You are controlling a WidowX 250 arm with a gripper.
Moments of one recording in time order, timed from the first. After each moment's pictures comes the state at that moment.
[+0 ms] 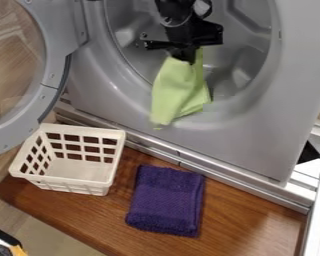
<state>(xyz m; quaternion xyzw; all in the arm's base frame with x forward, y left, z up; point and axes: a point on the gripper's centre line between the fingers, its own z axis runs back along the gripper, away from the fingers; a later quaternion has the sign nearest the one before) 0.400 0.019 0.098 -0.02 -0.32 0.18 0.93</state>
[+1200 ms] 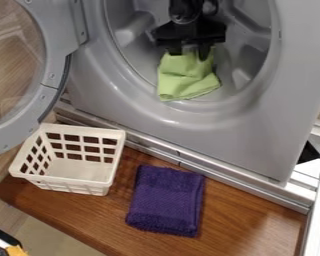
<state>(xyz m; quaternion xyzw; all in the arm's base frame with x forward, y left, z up) 0.430 0.027 0.077 0.00 -0.30 0.20 0.94</state>
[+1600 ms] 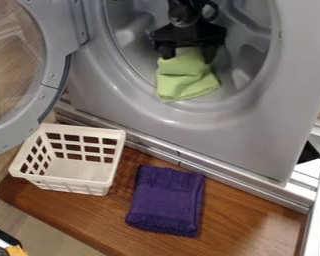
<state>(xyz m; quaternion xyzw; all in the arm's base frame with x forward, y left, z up) 0.421 0.024 0.080 0.00 -0.30 0.19 0.93</state>
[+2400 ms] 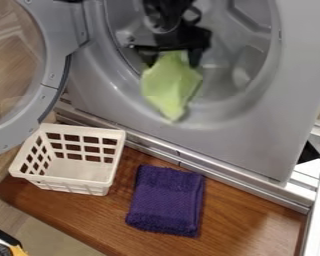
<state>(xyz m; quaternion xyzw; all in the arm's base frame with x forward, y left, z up) 0.366 0.027 0.107 0.01 -0.34 0.20 0.92</state>
